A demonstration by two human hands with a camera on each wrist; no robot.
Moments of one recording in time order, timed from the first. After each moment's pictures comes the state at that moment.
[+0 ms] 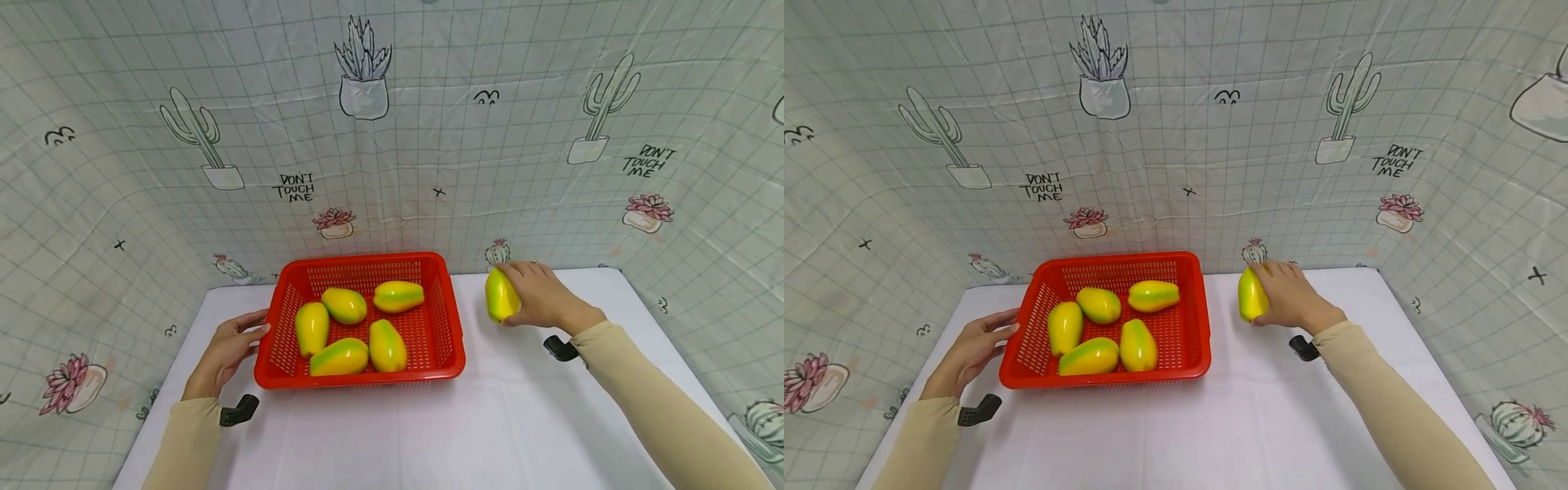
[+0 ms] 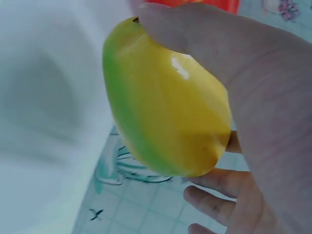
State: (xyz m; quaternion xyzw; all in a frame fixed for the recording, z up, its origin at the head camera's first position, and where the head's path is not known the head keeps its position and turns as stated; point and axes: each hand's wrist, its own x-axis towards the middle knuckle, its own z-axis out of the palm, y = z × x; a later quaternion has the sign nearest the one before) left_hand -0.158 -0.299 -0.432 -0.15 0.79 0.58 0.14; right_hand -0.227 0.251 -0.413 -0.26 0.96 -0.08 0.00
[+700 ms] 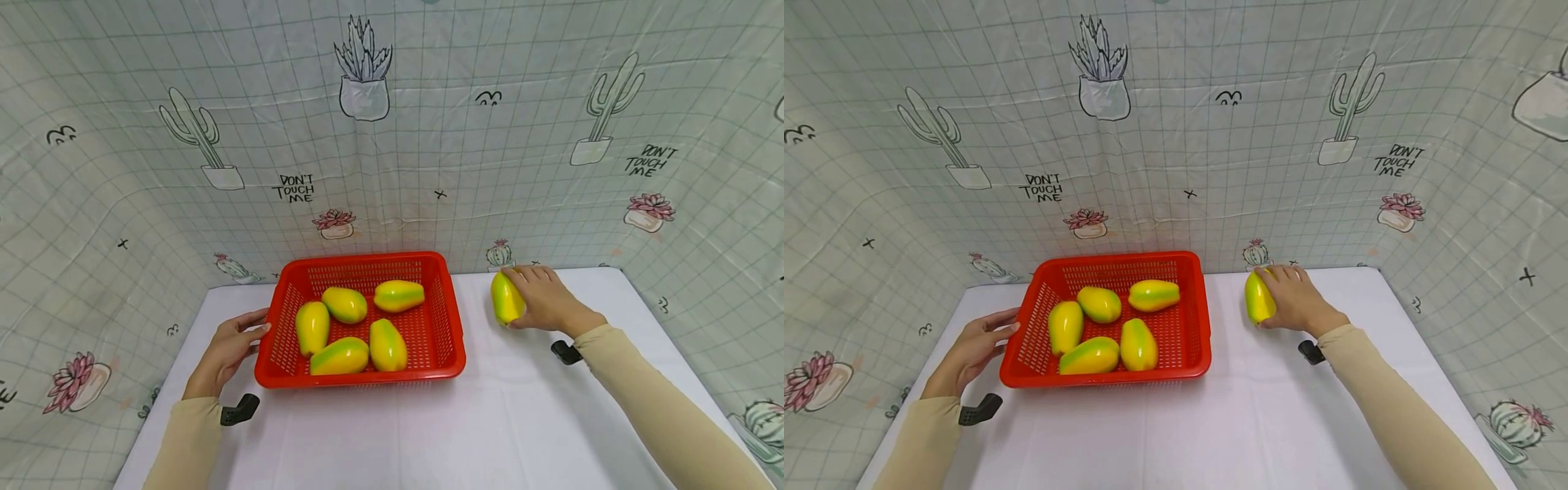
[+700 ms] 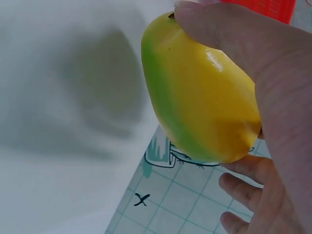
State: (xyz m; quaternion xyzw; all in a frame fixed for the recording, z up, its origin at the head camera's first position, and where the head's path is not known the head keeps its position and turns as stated) left_hand -0.159 -0.298 -0.428 -0.16 0.79 0.58 0.14; right_hand -0.235 0.268 -0.440 -0.26 0.96 -0.06 -0.01
